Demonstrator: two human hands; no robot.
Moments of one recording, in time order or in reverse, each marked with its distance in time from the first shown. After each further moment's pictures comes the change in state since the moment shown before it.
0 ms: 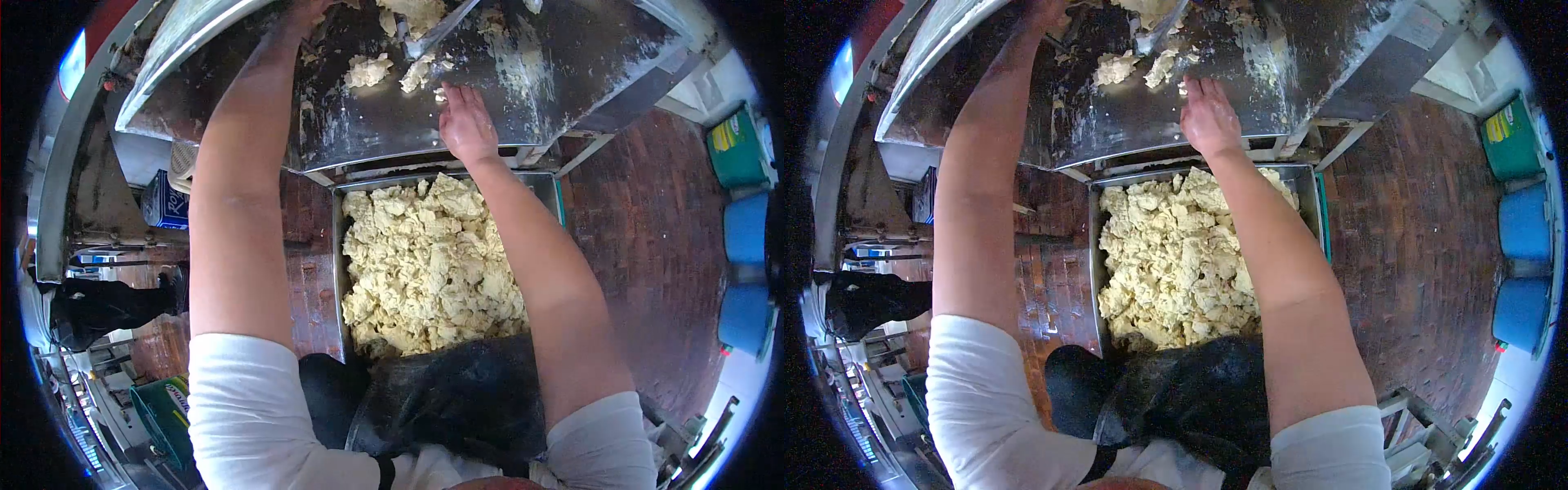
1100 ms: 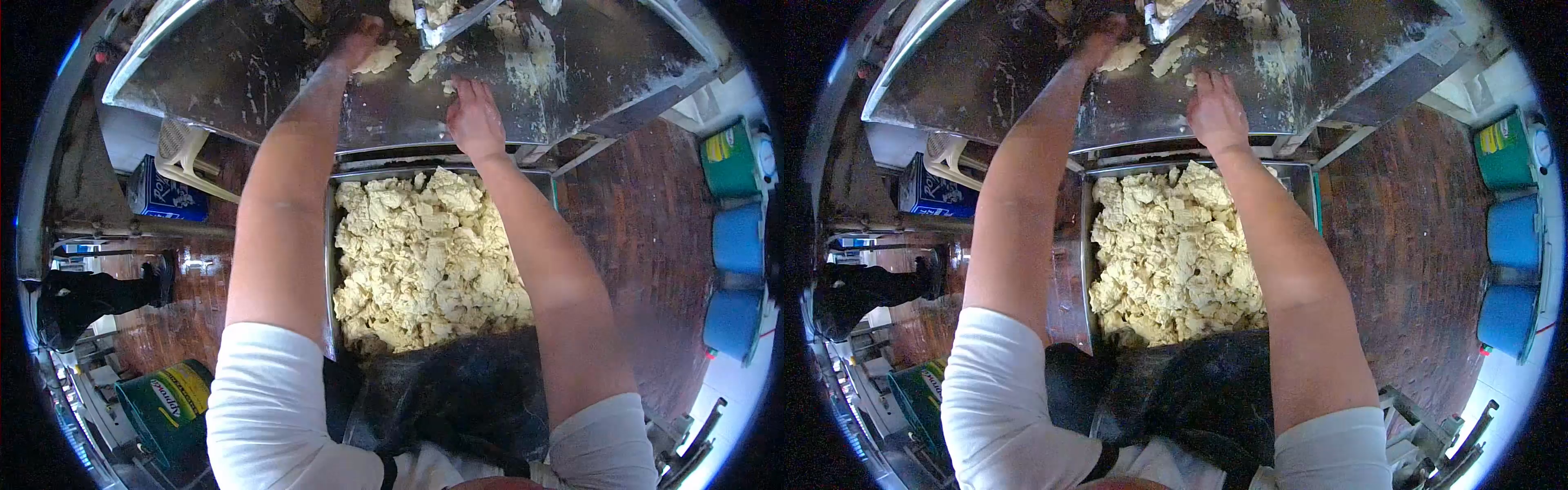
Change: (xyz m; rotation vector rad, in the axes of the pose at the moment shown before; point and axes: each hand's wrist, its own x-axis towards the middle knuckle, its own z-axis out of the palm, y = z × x) left_hand -0.109 -0.031 0.119 -0.294 -0.411 -0.375; right_hand 0.000 0.007 0.012 -0.044 0.025 -0.075
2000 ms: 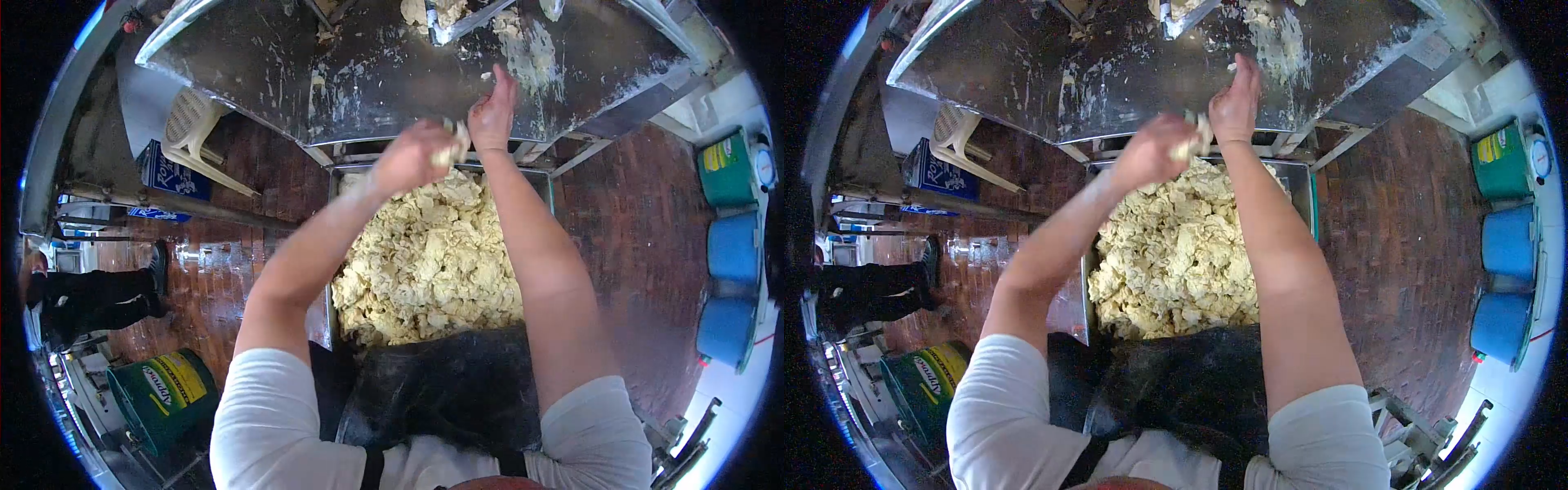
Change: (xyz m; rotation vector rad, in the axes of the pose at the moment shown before) left_hand -0.270 0.115 -0.010 -0.173 -0.240 0.720; right_hand -0.001 -0.001 -0.013 0.256 0.336 0.193
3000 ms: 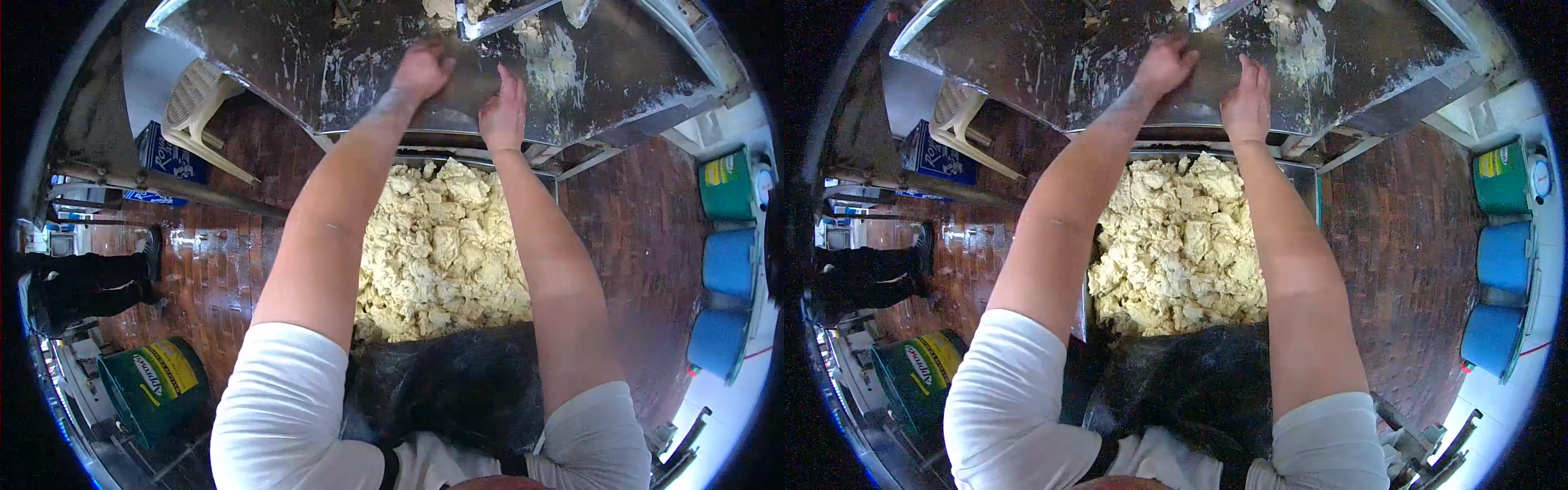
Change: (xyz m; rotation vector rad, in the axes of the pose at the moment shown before) left_hand 0.085 -0.114 -0.011 0.396 0.130 -0.476; right_hand -0.003 -0.009 0.005 -0.110 -0.150 -0.002
